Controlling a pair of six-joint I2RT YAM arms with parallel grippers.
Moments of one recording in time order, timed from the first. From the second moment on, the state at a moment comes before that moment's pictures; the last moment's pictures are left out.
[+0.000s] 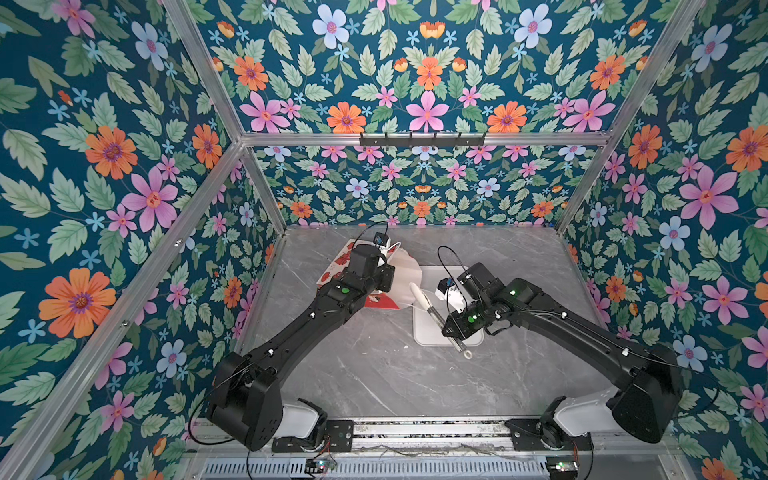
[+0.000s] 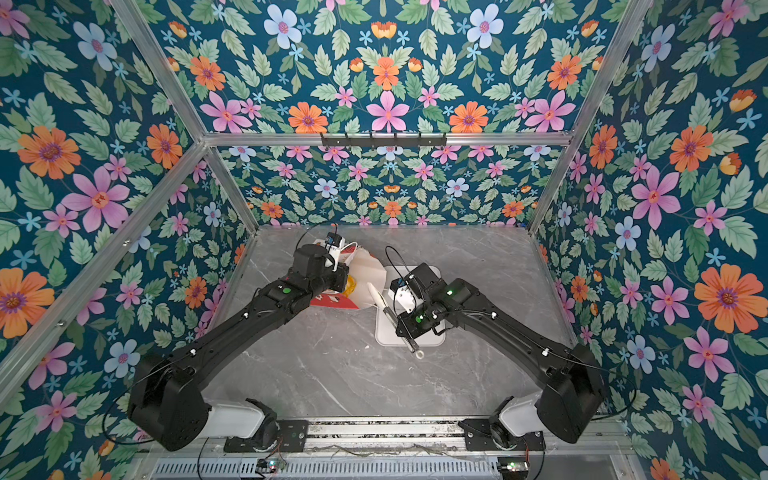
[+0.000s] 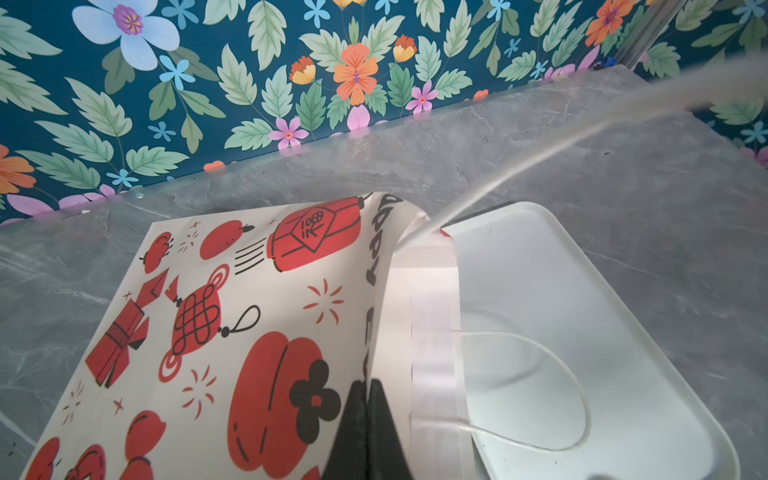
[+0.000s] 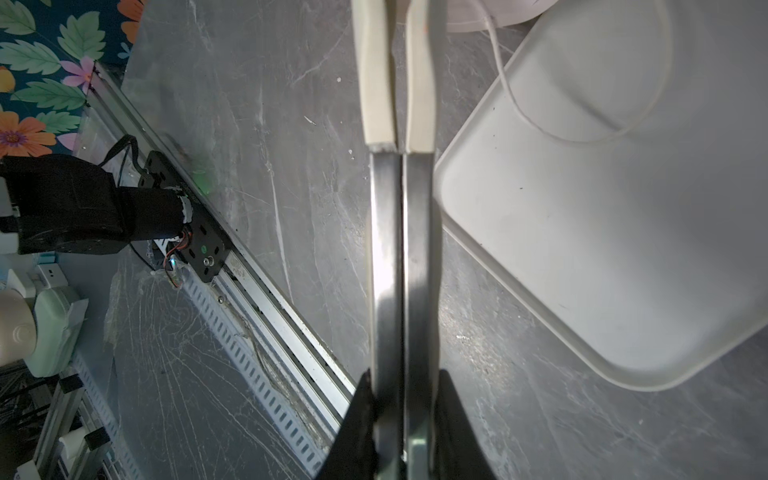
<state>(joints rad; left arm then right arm) -0.54 1.36 1.05 -0.23 -0.11 -0.06 0.71 1.45 1.23 -0.91 -0.36 0.18</state>
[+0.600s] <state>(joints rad) -0.56 1.18 0.86 -0.24 0.04 0.11 0.71 1.71 1.33 -0.90 -0.49 0.16</state>
